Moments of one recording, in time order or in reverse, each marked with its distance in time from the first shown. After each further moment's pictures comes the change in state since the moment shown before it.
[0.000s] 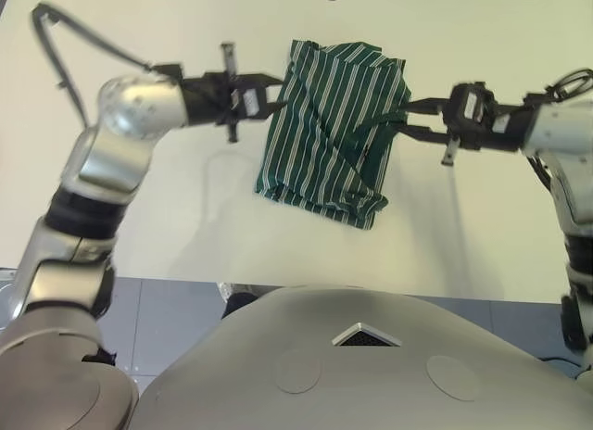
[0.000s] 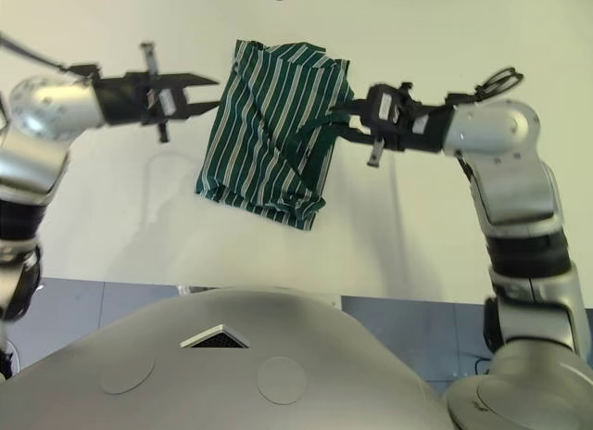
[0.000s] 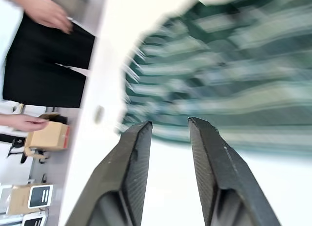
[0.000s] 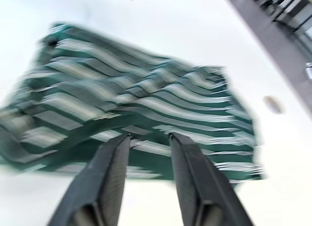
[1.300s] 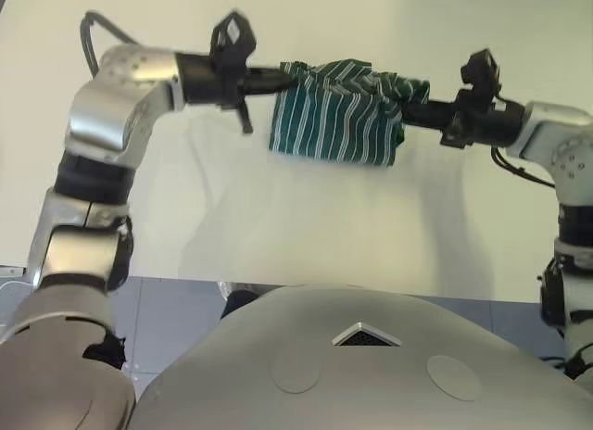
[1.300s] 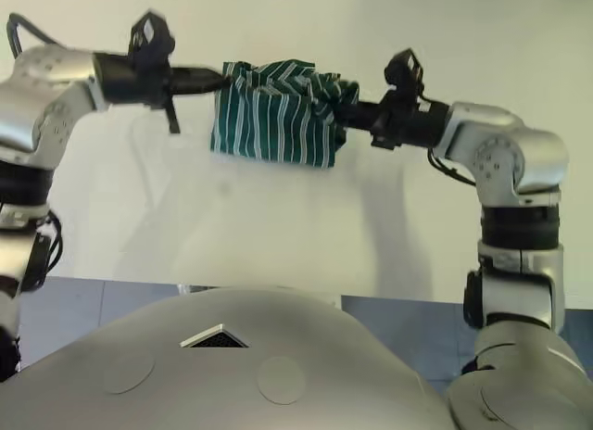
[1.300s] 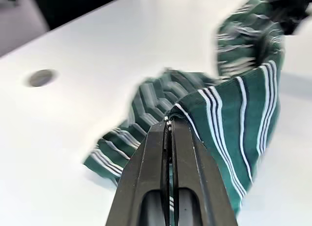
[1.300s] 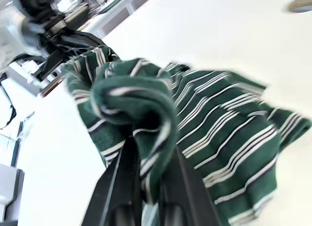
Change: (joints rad) left arm -0.452 -0.347 -0.029 0.338 -0.510 0.811 -0.012; right arm -0.403 0.224 -0.067 0.457 0.544 0.692 -0.176
